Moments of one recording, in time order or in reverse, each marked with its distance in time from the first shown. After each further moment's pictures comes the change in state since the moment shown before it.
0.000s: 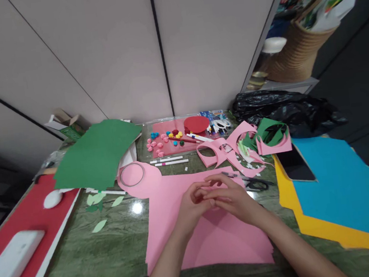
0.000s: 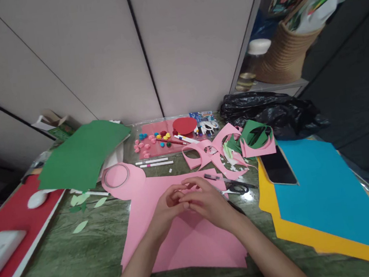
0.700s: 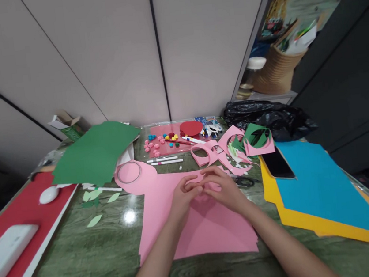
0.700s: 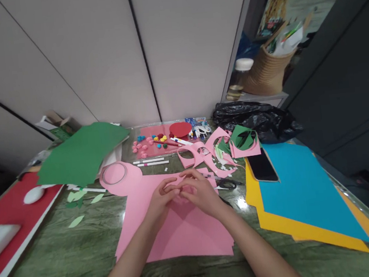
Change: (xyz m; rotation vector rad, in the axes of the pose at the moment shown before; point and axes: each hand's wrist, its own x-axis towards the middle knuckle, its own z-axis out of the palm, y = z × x) left_hand 0.003 -0.013 -0.004 -0.058 0.100 0.043; right_hand -0.001 -0.004 0.003 0.015 0.123 0.087
